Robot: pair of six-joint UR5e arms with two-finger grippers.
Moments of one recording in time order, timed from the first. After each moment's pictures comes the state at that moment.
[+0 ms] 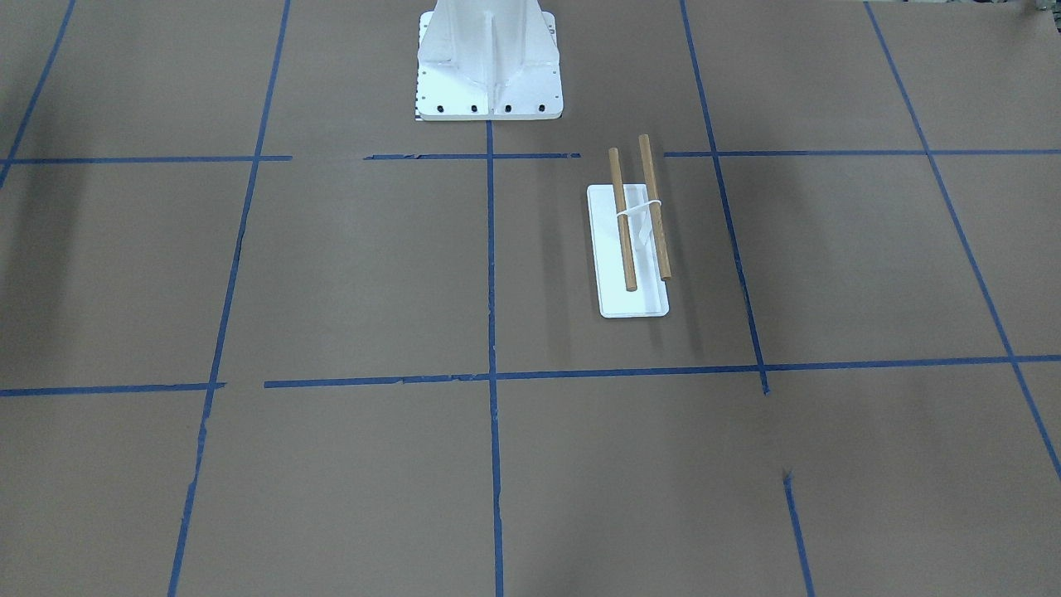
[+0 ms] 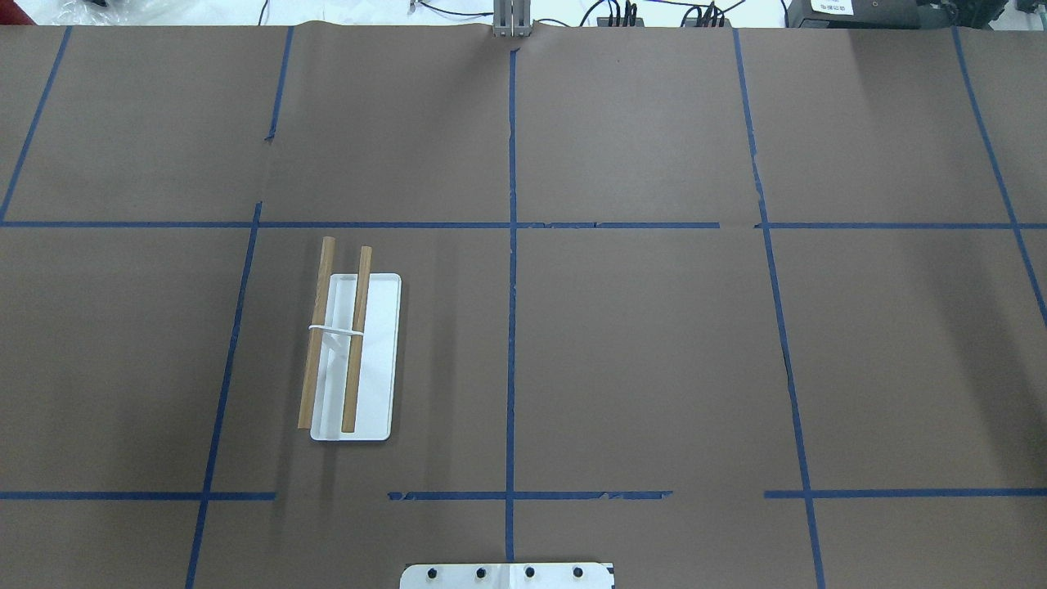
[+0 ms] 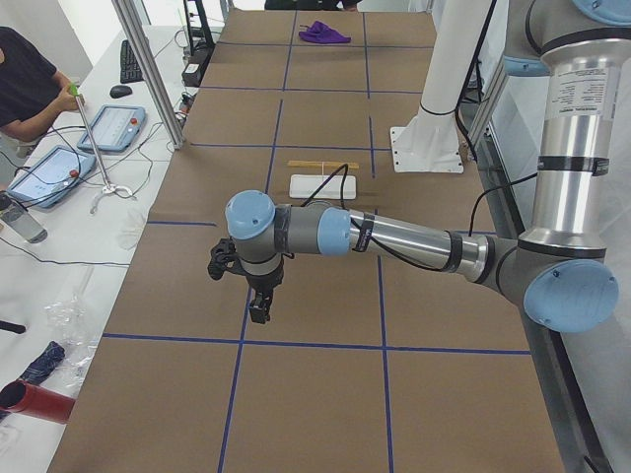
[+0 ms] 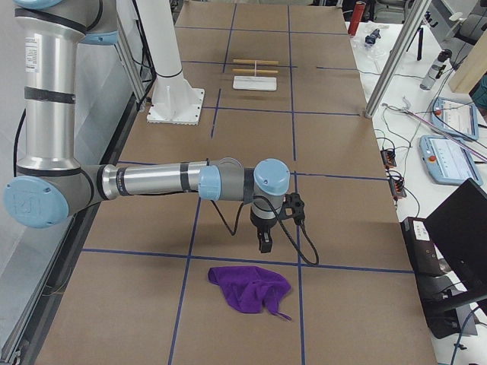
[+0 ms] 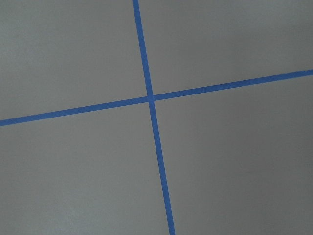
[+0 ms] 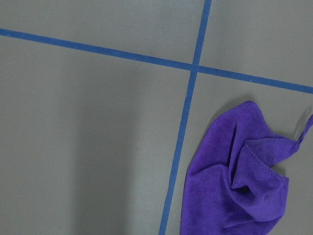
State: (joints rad) left arm -1.56 -1.59 -1.76 -1.39 -2.35 0.15; right arm 1.54 -1.67 1.79 -1.69 2.34 -0.15
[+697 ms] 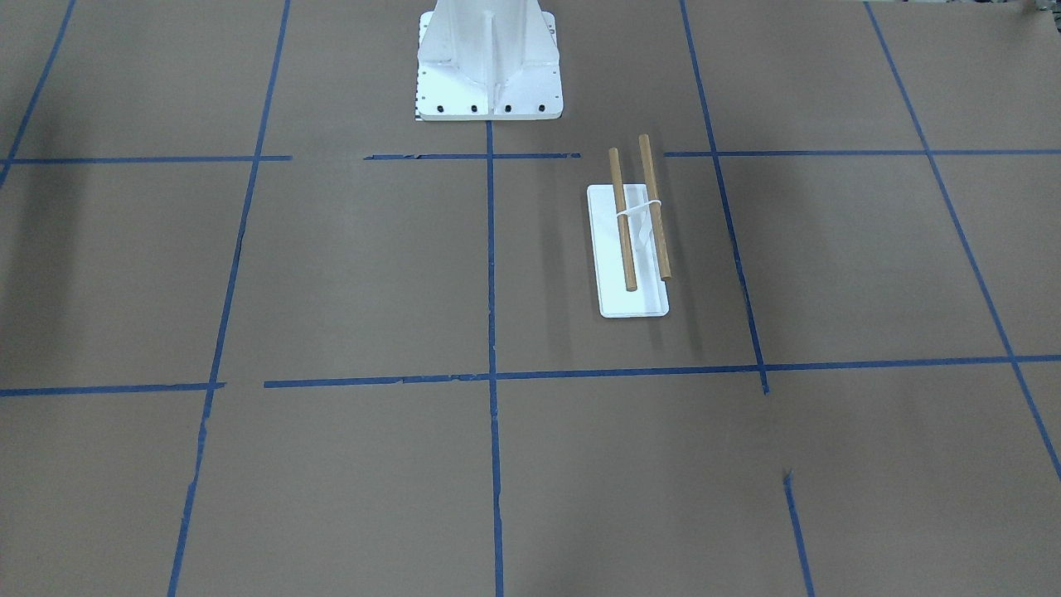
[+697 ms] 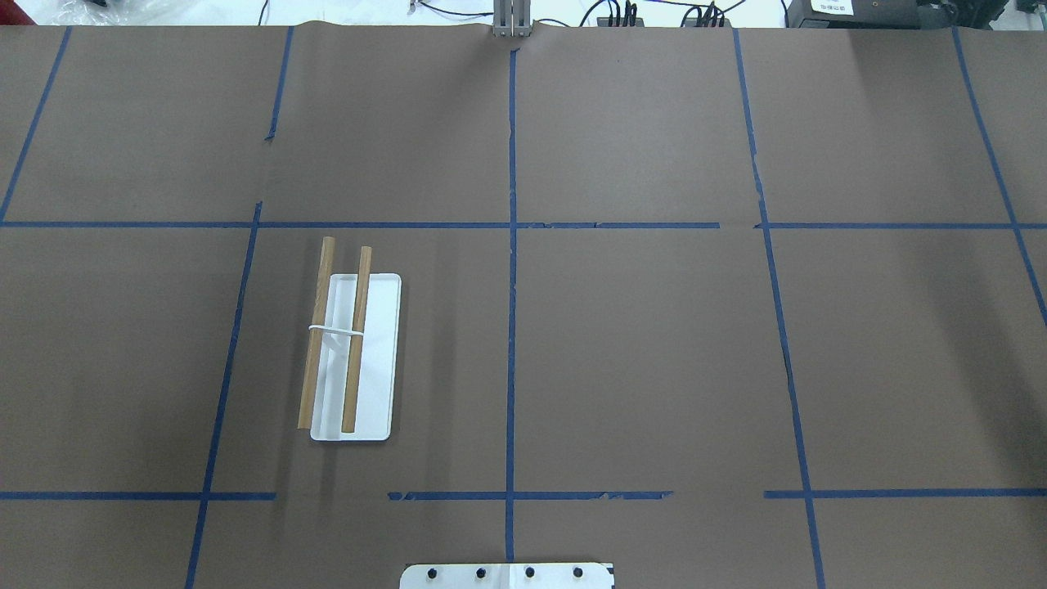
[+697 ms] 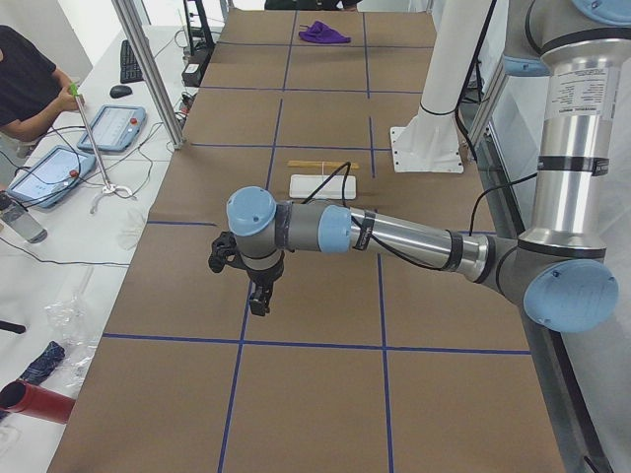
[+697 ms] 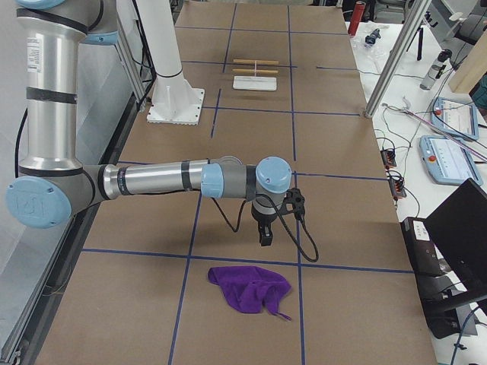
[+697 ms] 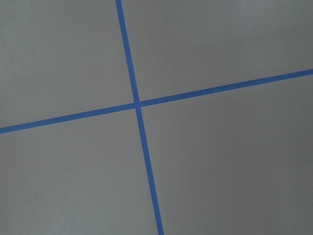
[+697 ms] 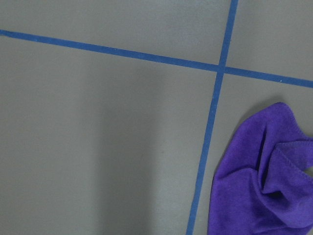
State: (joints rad) left arm -1.56 -1.59 -1.77 -1.40 -2.41 0.16; right arm 1.52 -1.67 1.79 -1.69 2.42 -0.11
